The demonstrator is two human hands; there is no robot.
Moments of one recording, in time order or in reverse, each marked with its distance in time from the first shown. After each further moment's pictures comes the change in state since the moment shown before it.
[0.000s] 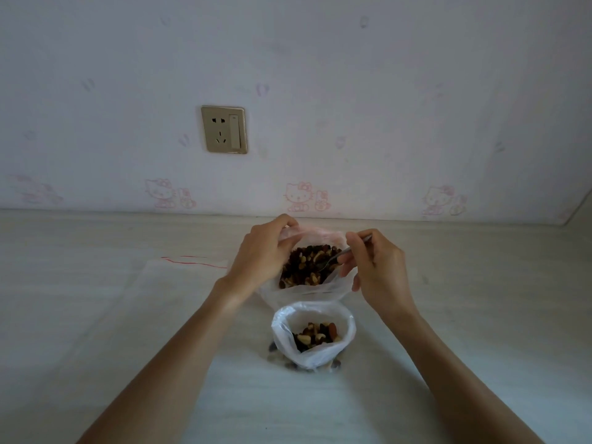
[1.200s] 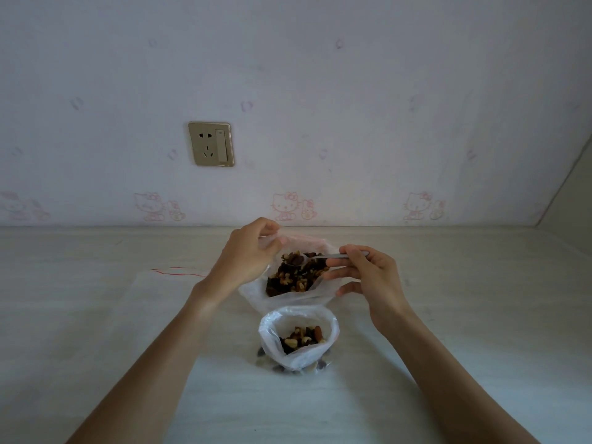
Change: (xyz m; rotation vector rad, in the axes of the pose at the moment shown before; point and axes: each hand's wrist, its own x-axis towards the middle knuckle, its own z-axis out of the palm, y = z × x) left_hand 0.004 0.007 -0.021 -0.092 -0.080 -0.109; right_hand -0.006 -0.007 -0.020 0.493 -0.054 0.351
